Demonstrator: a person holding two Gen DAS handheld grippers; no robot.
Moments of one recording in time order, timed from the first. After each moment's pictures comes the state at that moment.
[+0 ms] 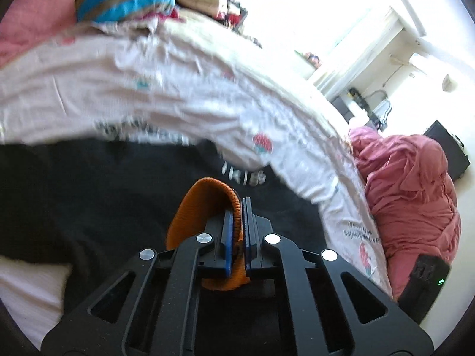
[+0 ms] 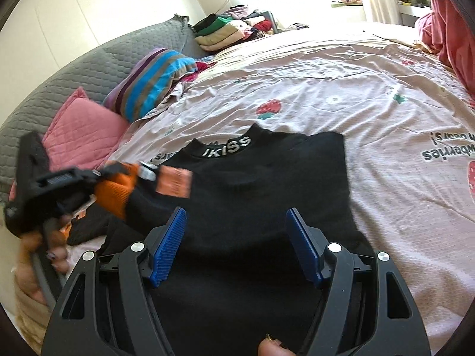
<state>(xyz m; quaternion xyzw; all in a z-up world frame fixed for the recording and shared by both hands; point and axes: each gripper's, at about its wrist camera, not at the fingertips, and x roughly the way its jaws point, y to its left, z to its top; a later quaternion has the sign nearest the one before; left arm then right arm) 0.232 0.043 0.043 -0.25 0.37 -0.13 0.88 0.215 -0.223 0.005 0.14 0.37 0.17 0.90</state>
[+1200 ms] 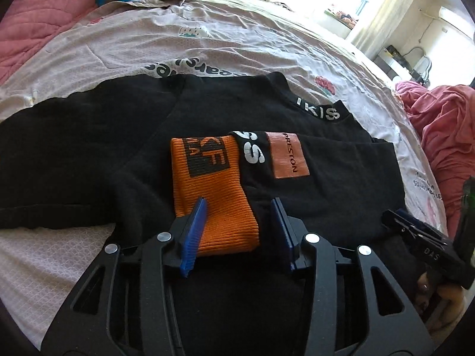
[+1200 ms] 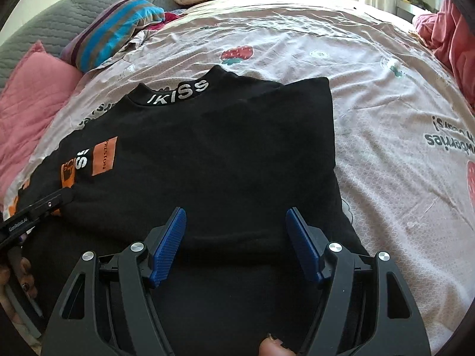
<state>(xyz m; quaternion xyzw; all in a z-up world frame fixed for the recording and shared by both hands) 0.214 0.051 -0.038 -0.14 0.46 -0.06 0.87 0.259 -0.204 -0.055 0.05 0.47 0.10 0.88</state>
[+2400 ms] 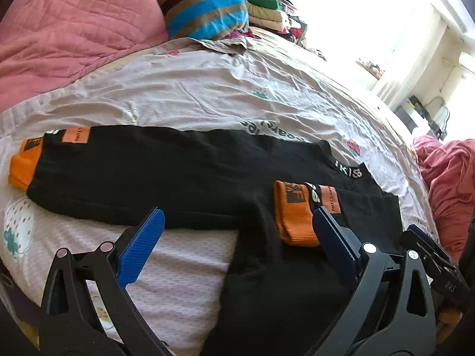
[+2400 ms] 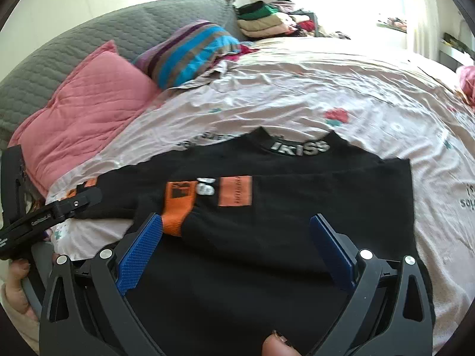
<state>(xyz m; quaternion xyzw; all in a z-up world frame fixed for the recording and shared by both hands) 0.152 0.146 0.022 -0.19 0.39 0.04 0.90 0.220 -0.098 0.022 0.03 0.37 0.23 0.90</state>
